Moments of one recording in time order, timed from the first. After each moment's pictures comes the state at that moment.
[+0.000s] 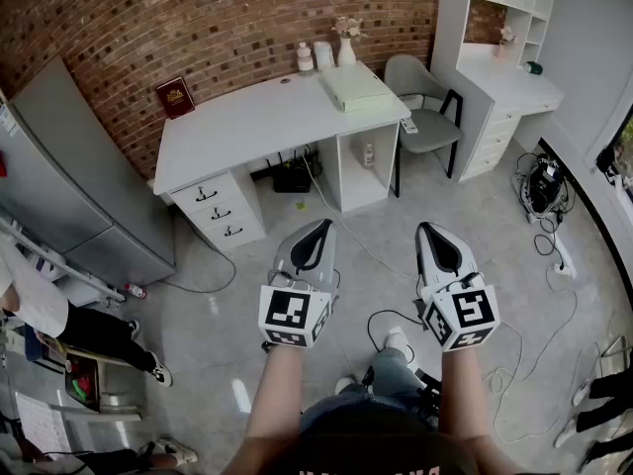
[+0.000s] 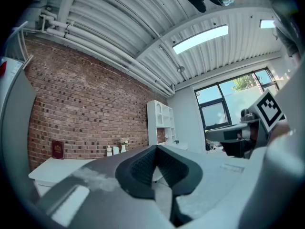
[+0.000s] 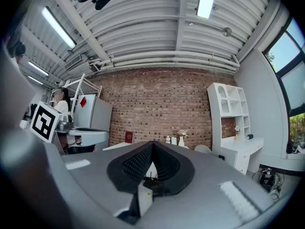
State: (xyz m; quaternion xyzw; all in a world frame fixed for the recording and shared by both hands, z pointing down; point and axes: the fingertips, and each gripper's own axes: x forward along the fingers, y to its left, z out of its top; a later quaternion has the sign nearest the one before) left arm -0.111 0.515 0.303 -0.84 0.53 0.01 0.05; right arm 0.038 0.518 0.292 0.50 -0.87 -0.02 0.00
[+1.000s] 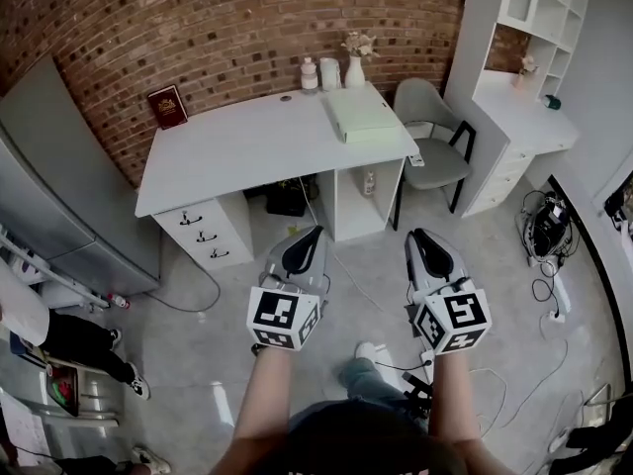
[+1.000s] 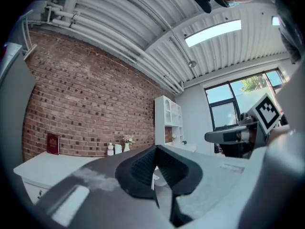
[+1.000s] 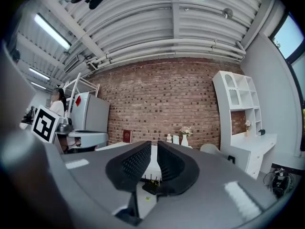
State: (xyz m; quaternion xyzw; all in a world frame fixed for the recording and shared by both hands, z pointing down) left arm -0.119 0.350 0.320 -0.83 0.56 0.01 0.02; right arm 0.033 0.340 0.307 0.47 -0.88 0.01 0.01
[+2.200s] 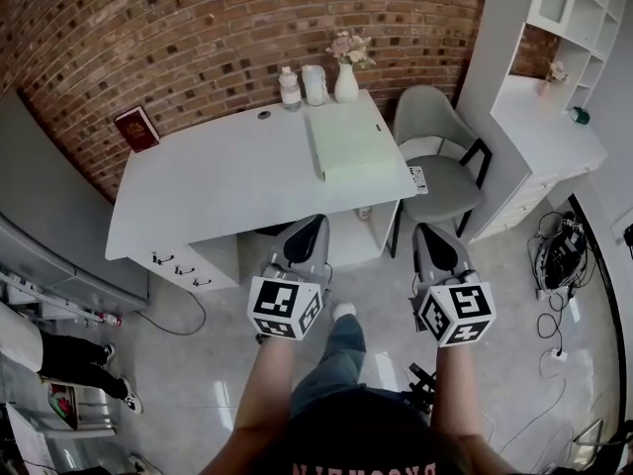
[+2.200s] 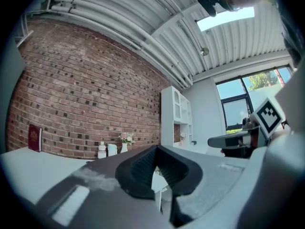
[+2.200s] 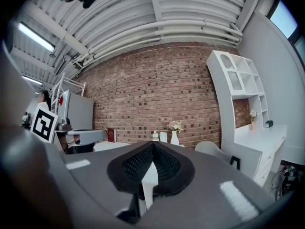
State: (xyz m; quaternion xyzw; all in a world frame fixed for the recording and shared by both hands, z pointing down) left arm -0.063 0.064 0.341 -0.82 0.58 0.01 0.00; right arm 0.099 0.048 0.339 0.46 -0.89 0.05 0.02
